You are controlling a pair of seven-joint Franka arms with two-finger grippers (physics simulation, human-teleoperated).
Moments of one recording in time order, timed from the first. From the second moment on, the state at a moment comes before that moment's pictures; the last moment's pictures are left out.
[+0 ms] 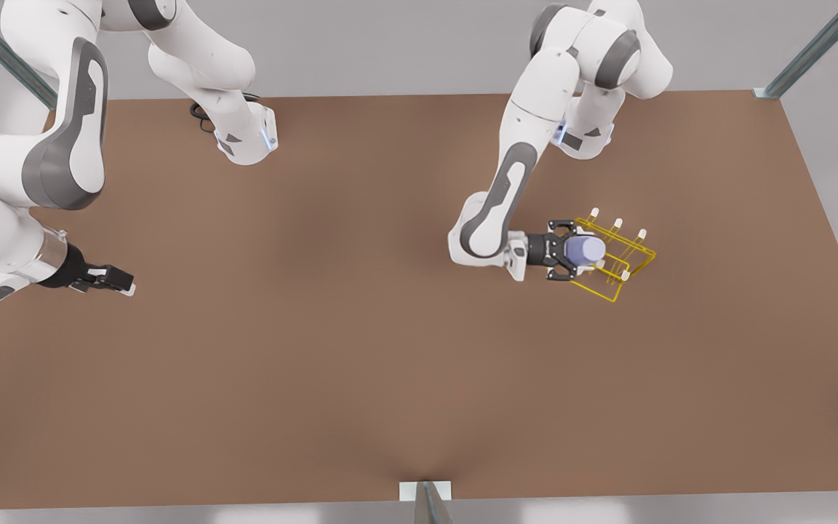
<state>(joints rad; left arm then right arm) -0.91 0.67 0.18 -1.87 0.99 1.21 -2.33 -0.18 0.20 0.11 -1.48 0.03 1.66 0.04</state>
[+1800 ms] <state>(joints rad) -0.93 0.66 0.17 -1.96 0.99 1.30 -2.42 -0.18 0.21 0.11 -1.46 0.02 1.67 0.04</state>
